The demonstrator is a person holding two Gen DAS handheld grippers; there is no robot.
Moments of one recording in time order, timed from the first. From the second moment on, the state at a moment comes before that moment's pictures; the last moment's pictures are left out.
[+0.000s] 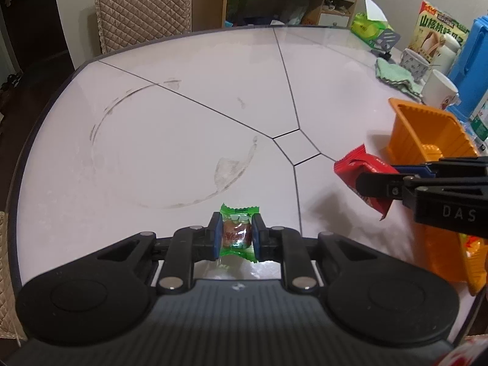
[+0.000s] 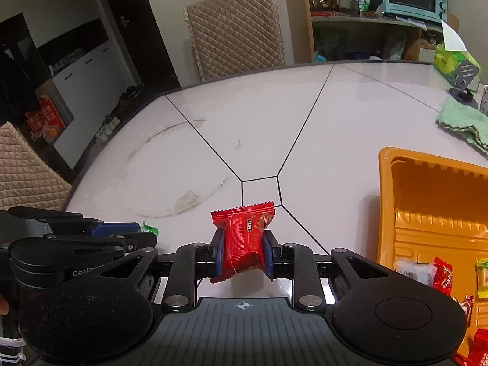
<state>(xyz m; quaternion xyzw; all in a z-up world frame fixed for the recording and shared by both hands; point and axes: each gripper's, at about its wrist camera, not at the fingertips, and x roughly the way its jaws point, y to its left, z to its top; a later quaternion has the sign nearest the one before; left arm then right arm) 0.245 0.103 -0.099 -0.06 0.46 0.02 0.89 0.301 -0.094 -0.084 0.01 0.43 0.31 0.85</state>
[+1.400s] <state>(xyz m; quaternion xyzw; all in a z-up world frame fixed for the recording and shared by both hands) 0.216 -0.106 -0.033 -0.02 0.41 -0.16 0.90 0.219 -0.303 -0.035 0.08 0.40 0.19 0.89</state>
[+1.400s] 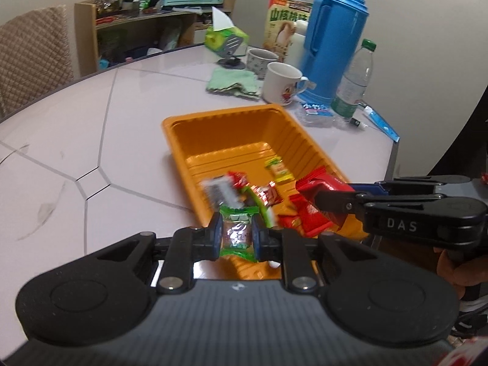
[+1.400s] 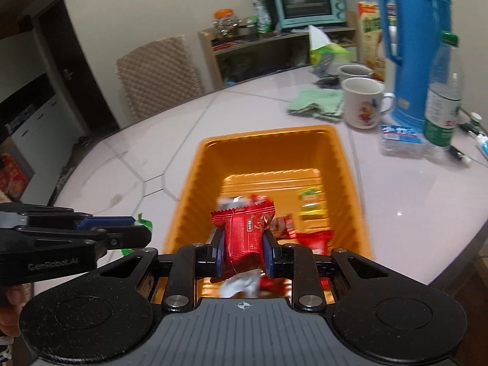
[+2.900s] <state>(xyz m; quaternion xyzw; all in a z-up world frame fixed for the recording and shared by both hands) 0.361 -0.133 -0.066 -0.02 0.44 -0.12 0.89 0.338 -0.323 -0.072 0.10 0.41 0.19 0.89</state>
